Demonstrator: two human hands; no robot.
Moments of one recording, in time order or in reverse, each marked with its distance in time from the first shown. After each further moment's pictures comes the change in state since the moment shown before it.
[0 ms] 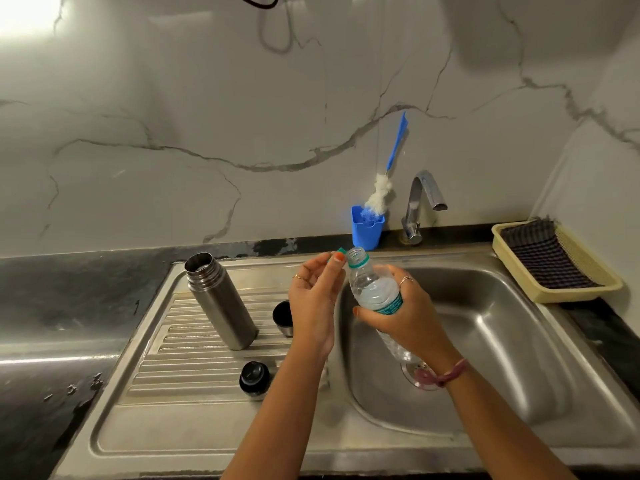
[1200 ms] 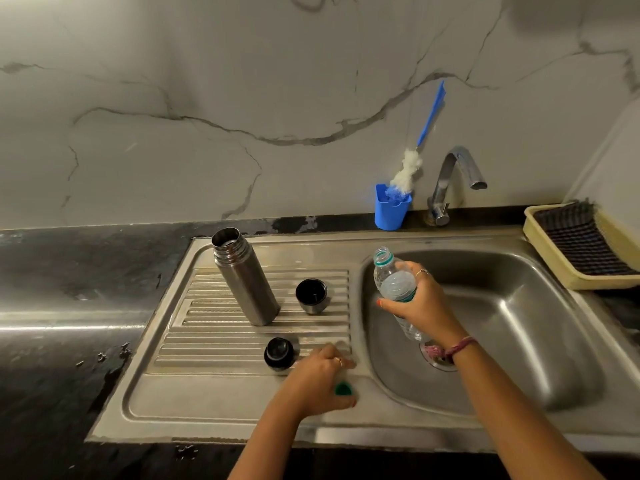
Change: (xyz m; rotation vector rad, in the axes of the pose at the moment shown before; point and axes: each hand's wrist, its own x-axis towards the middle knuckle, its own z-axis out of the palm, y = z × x) left_hand -0.028 -0.054 -0.150 1.779 -0.829 -0.034; right_hand 0.003 0.054 0.030 -0.074 -0.104 0.178
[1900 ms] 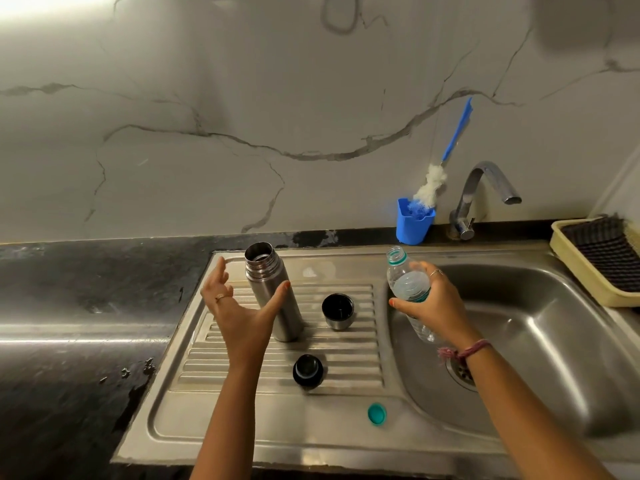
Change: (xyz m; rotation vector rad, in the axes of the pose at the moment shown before) left_hand -0.022 -0.082 -0.104 -0.697 1.326 -0.230; right_hand 0.021 -0.027 0.025 -0.037 0.066 0.014
